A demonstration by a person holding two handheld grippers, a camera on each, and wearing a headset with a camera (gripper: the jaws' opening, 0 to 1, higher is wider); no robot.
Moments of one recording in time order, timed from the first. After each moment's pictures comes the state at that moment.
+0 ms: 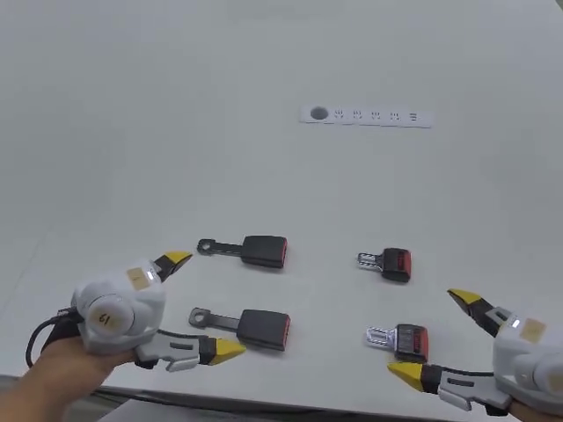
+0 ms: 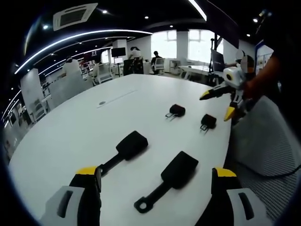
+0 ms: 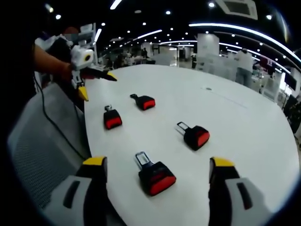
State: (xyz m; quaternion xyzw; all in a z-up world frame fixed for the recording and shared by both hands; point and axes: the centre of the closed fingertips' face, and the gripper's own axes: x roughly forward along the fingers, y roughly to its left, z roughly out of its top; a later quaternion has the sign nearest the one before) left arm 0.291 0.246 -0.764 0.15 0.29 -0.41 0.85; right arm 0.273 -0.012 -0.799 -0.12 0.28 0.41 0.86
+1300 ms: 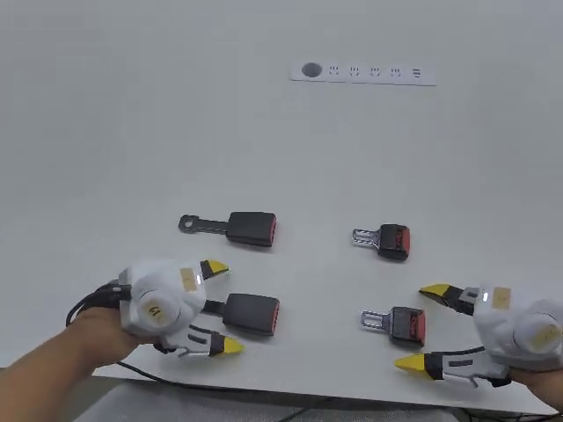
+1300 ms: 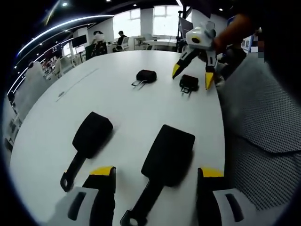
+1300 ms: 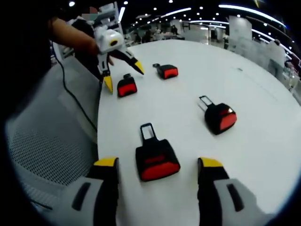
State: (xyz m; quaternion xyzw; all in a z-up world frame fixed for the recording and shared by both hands) left arm 0.286 0.210 -0.850 0.24 0.35 -0.53 0.73; right arm 0.270 -0.014 -0.849 -0.17 0.36 0.53 0.75
